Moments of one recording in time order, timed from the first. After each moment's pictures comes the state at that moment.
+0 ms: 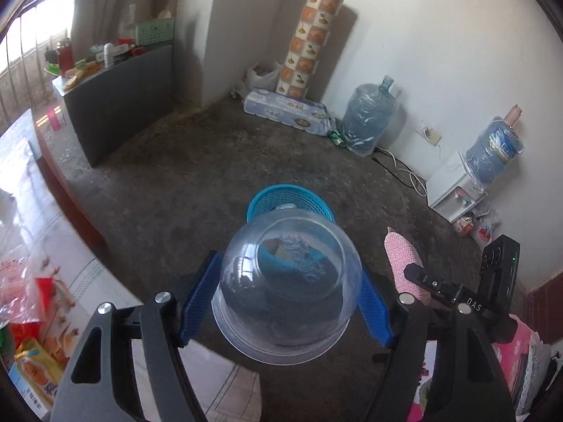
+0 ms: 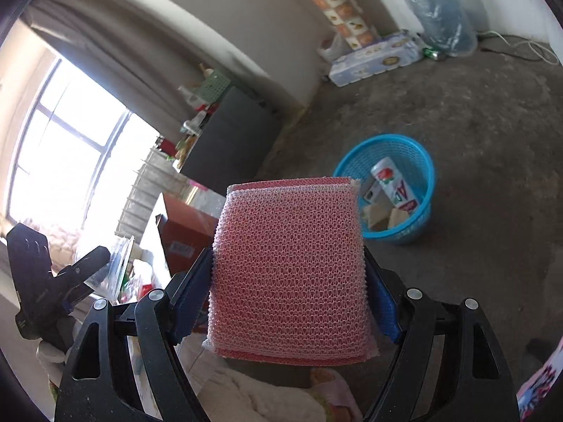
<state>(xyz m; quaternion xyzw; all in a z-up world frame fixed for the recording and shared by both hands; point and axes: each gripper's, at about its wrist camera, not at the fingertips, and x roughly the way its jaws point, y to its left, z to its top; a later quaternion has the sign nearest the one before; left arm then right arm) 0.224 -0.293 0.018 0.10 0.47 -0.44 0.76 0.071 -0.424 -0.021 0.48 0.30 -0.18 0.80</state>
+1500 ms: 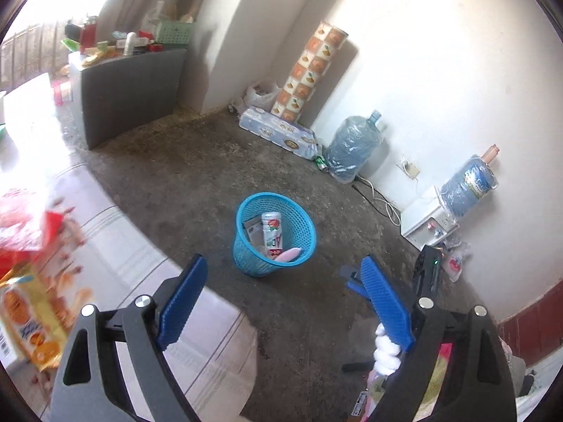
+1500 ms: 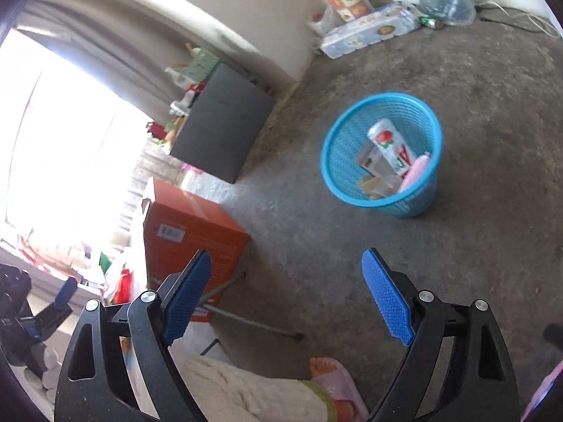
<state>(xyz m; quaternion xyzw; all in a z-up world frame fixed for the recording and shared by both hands) 0.184 -0.158 0.027 -0.01 0.43 -0.44 0.79 0.101 -0.384 -0.063 0.48 0.32 -0.15 0.80</state>
